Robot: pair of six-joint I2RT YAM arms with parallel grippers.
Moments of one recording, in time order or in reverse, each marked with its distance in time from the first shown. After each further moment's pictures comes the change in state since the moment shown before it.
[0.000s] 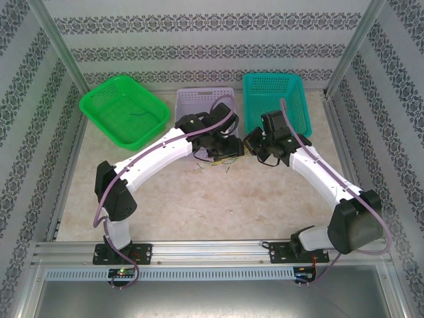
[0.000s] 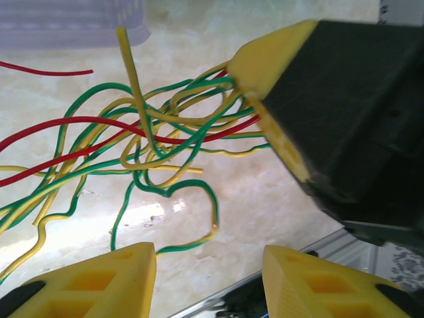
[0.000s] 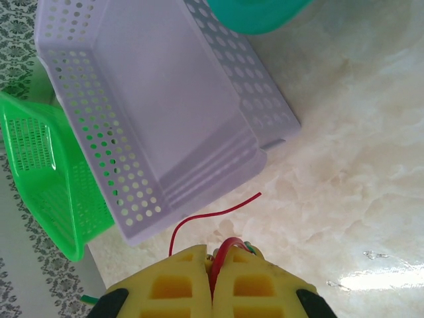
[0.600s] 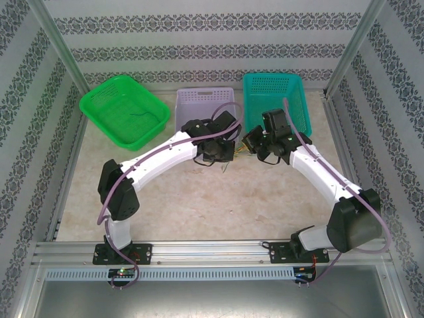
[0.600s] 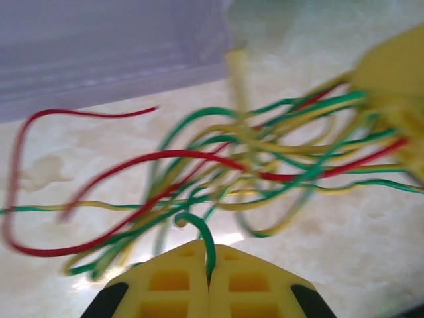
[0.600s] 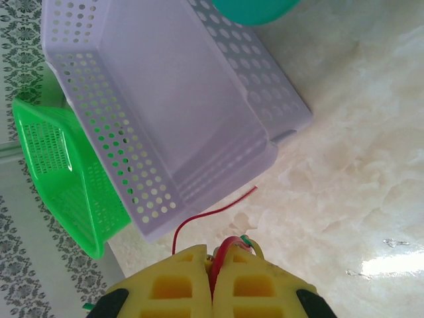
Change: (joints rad) left arm -0.010 0.005 -0.081 -0.014 -0.245 0.156; right arm -0.030 0.007 0.008 0.000 -0.053 0.056
